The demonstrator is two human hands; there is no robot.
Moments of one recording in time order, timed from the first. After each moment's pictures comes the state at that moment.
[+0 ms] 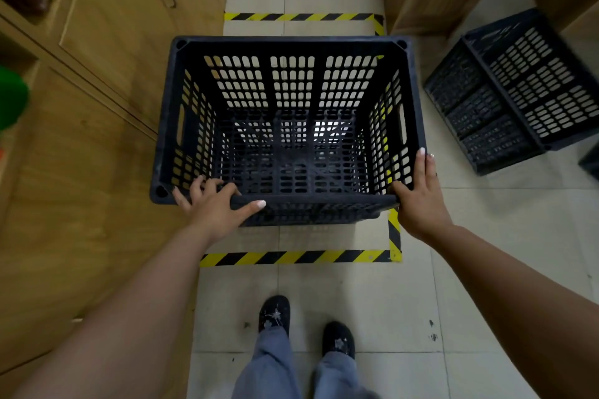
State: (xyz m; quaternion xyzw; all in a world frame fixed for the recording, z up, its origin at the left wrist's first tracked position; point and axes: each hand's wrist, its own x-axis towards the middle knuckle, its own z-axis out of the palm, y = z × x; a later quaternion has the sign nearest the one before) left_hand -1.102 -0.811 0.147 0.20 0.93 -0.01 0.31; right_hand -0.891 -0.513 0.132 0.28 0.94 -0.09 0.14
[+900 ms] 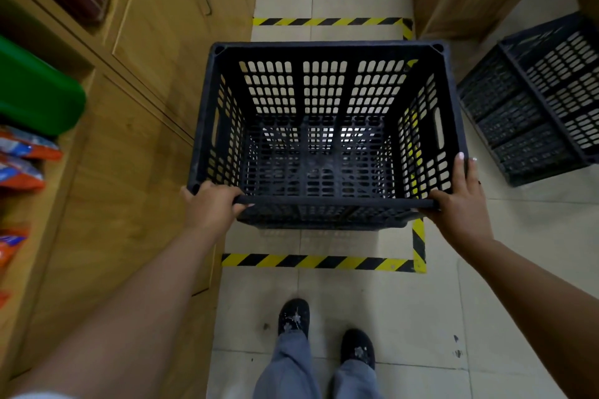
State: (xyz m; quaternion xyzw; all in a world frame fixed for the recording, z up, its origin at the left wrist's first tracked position) left_hand -1.131 -0.844 0.170 0.23 0.95 -0.03 0.21; right_hand -0.896 -0.510 0.131 0.27 0.96 -0.09 0.03
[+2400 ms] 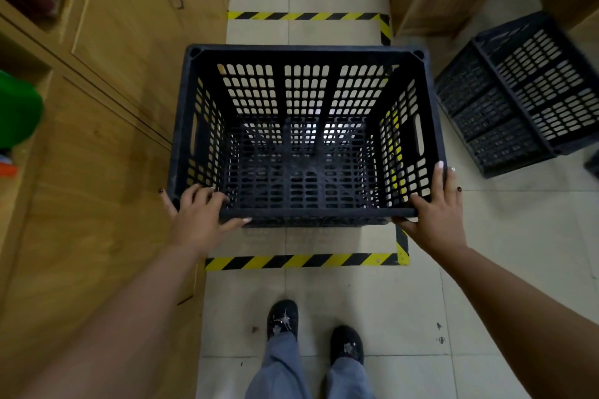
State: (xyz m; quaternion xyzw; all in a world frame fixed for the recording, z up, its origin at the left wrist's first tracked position) left_hand -1.134 -0.857 0.138 0.27 0.94 -0.06 0.21; right_hand -0.888 -0.527 0.114 0.31 0.95 -0.07 0.03
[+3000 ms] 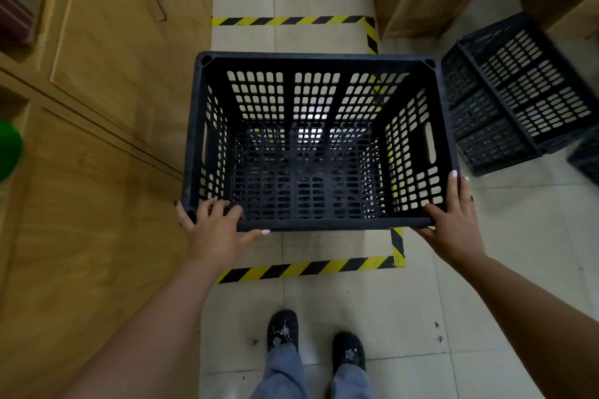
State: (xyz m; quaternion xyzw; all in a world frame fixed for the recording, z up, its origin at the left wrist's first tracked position) left_hand -1.135 -0.819 0.142 0.30 0.93 -0.07 0.22; right_hand -0.874 -0.494 0.111 0.32 0.94 -0.07 0.05
